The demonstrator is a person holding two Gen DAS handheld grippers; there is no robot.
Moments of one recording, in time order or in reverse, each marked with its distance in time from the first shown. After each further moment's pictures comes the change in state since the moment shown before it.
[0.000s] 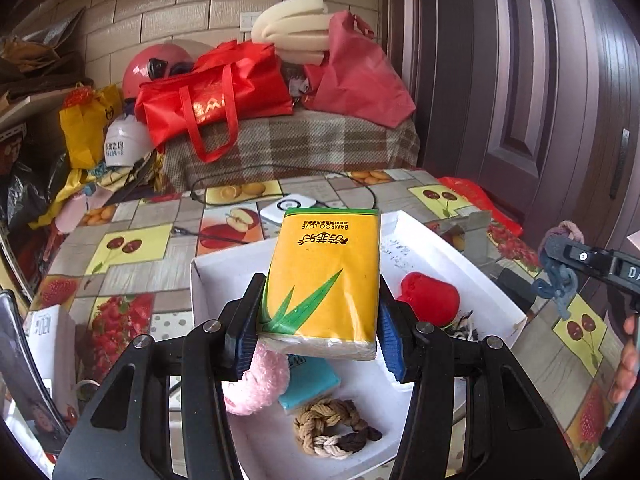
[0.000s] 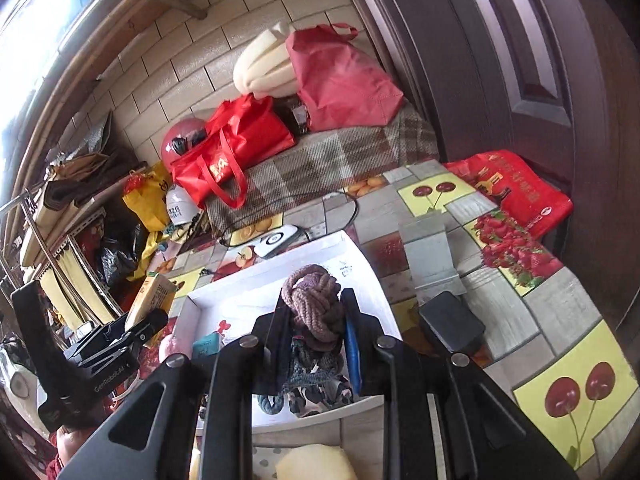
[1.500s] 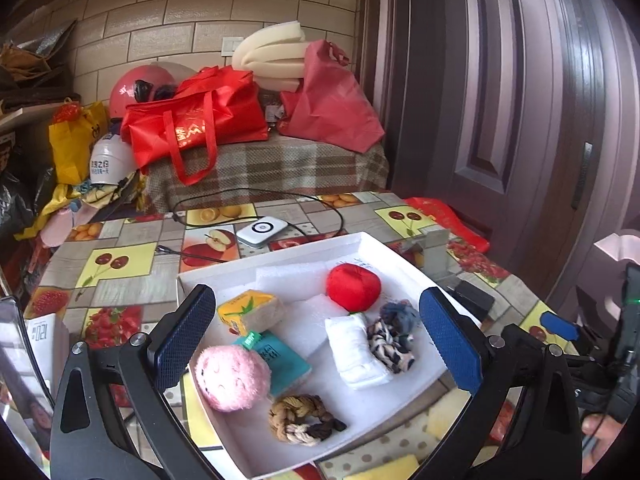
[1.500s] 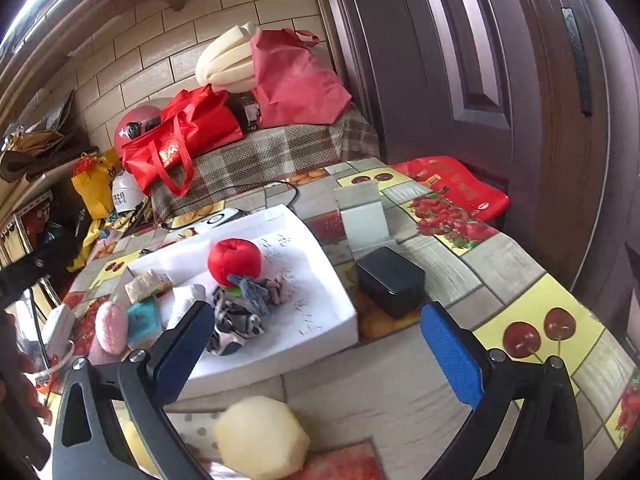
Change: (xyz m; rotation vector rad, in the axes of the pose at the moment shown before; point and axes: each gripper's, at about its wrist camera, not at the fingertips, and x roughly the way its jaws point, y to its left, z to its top) left arm -0.051 -0.014 0.000 0.017 -0.100 -0.105; right arm -0.040 -0.009 -0.062 -0.052 -0.124 -0.236
